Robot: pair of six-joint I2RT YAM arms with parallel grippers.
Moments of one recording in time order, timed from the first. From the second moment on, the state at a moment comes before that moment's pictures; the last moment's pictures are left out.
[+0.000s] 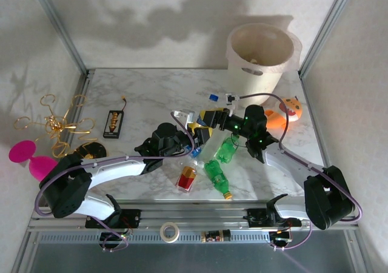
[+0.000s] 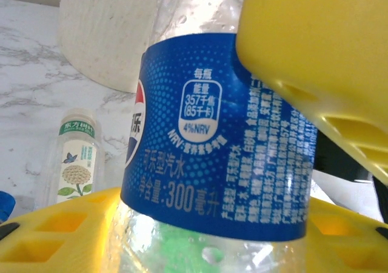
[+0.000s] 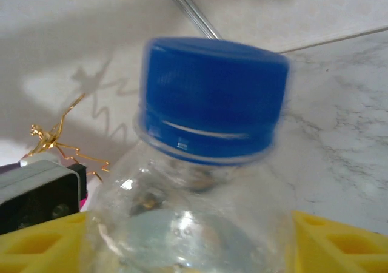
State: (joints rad) left arm -0.82 1.41 0.71 0.51 0.04 -0.53; right arm 0.51 1.29 0.70 0.51 -0.56 0.67
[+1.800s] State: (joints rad) left arm -0.59 1.08 0.37 0.33 -0.35 -0.92; right arm 0.11 1.83 1.89 -0.03 0.04 0.38
